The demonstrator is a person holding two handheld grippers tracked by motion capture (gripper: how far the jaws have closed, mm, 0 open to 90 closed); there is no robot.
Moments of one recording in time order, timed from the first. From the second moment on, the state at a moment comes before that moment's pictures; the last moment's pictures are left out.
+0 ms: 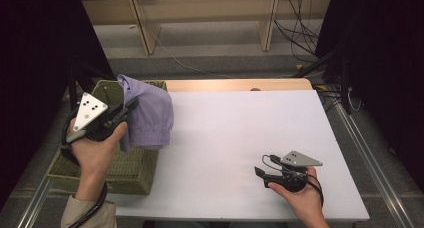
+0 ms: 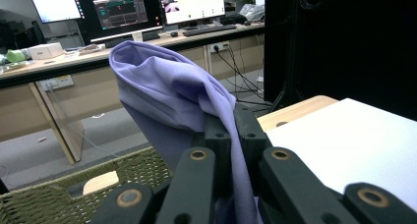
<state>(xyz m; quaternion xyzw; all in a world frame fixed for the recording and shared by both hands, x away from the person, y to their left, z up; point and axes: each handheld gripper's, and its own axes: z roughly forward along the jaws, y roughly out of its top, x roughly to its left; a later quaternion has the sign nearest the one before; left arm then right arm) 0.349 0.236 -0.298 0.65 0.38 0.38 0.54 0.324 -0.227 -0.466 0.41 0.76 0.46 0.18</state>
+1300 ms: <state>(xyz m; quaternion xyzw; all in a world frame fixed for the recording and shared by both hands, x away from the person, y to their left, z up) 0.347 0.247 -0.295 0.63 0.38 0.40 0.55 0.324 -0.226 -0.466 0.41 0.76 0.47 0.18</state>
